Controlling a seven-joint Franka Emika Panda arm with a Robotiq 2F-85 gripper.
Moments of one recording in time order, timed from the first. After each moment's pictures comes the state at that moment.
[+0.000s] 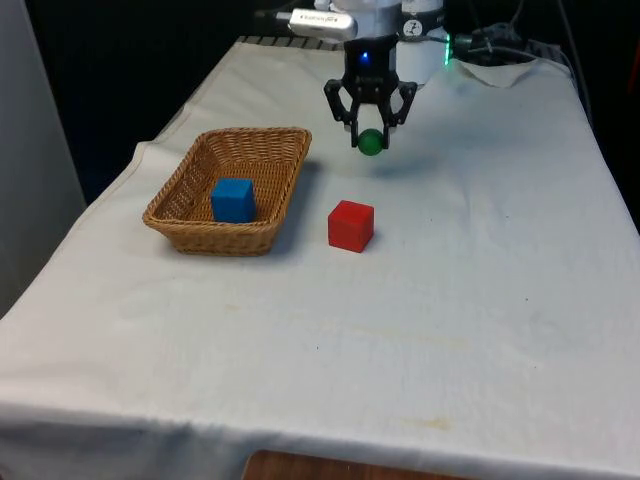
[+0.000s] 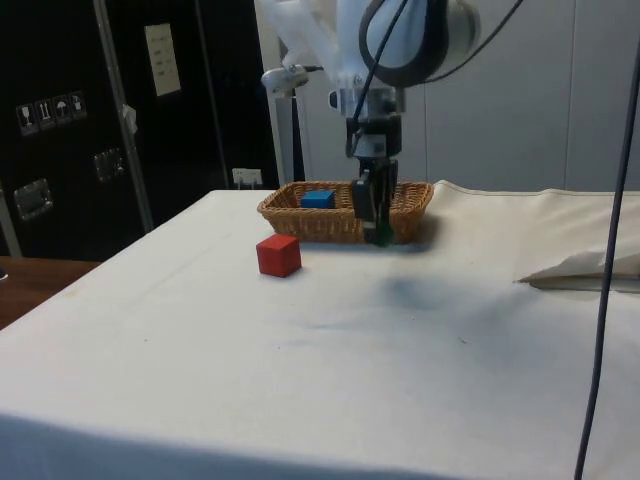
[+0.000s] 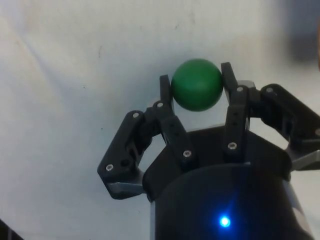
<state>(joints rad) 0.33 0.09 -0.43 -2.61 0.15 2.72 -0.17</state>
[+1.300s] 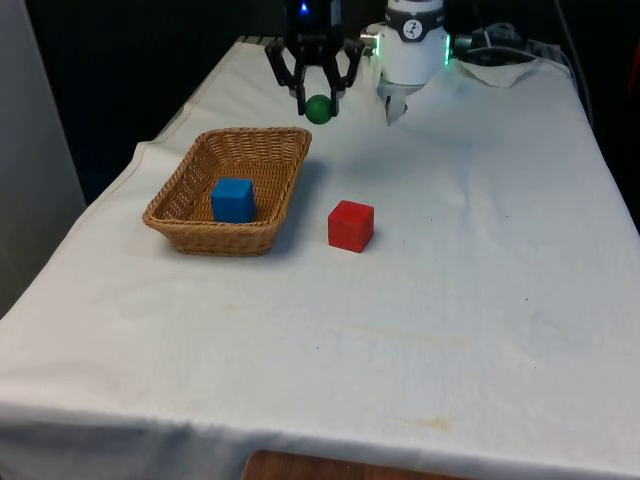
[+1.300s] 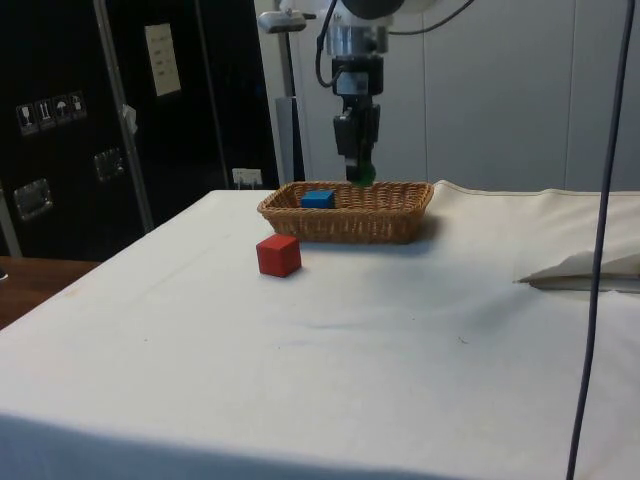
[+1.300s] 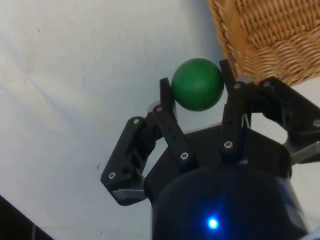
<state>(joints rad) 0.32 0.04 -0.58 -2.44 0.11 2.52 -0.29</state>
